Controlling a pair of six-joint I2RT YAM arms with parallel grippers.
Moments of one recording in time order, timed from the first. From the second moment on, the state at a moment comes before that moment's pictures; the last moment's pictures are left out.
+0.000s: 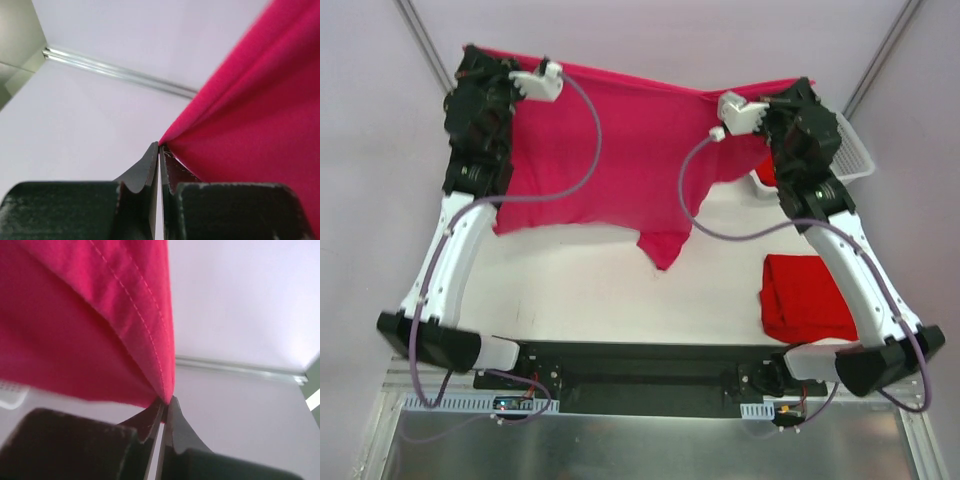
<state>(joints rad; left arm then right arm) -0.21 1.25 1.47 0.10 -0.32 1.48 0.40 1.23 1.42 -0.03 0.40 -1.59</state>
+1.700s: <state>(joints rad) -0.35 1.09 1.89 0.22 -0.25 1.75 0.45 1.15 1.96 -0.01 0.14 -1.71</state>
